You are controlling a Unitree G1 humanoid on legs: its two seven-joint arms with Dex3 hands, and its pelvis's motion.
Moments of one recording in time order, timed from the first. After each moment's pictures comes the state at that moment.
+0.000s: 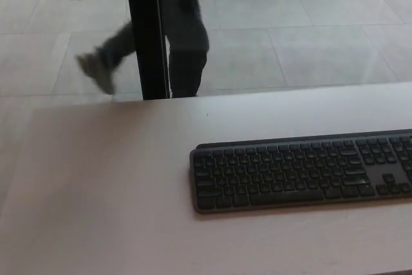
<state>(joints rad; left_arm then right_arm) -0.07 0.60 0.61 1.20 -0.16 -0.08 0.03 0.09 -0.43 -0.51 0.79 0.06 -0.10 -0.06</state>
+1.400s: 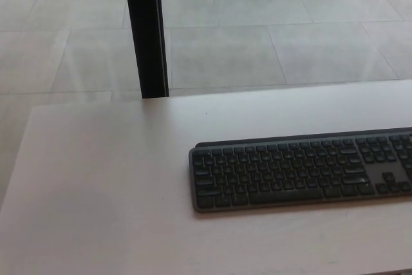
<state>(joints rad) -0.11 0.61 0.69 1.26 -0.29 -0.09 0.05 -0.29 -0.58 -0.76 0.18 0.41 0.22 -0.25</state>
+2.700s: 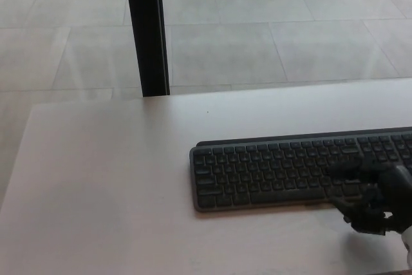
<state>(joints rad) -0.11 0.61 0.68 1.26 -0.30 -0.09 0.05 -0.29 -0.52 0.29 0.33 -0.09 0.03 -0.15</state>
